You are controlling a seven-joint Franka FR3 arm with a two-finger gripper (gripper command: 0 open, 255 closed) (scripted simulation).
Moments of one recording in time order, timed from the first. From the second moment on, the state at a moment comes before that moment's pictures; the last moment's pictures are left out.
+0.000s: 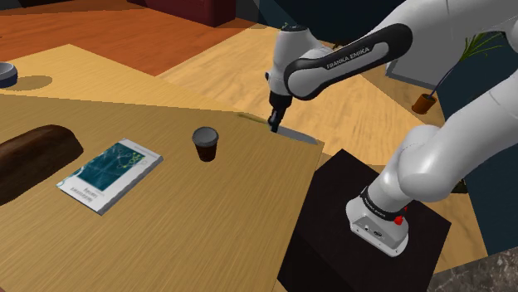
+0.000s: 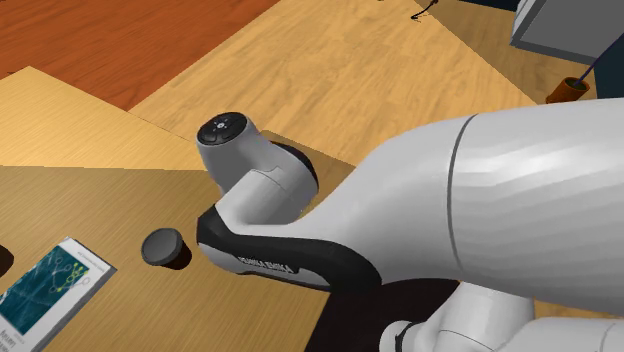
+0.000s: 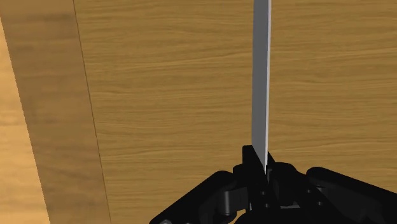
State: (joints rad) arm 0.26 -0.23 0.00 -2.52 0.00 2.26 -0.11
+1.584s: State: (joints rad) arm 0.53 0.31 0.25 -1.87 -0.08 2.14 0.44
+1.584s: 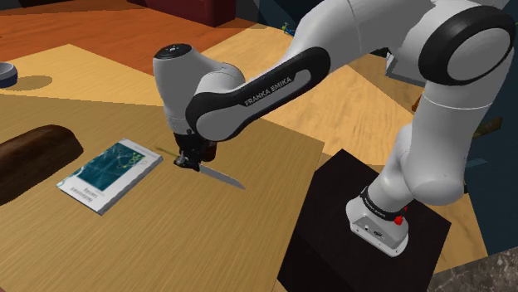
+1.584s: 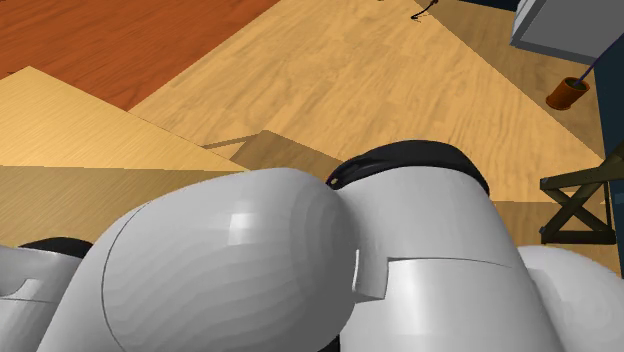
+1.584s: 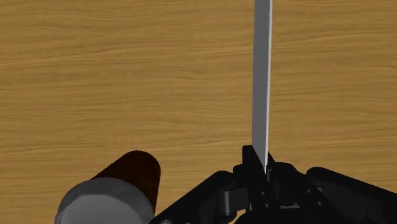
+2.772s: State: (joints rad) arm 0.84 1.02 0.24 -0.74 -0.19 1.72 0.62
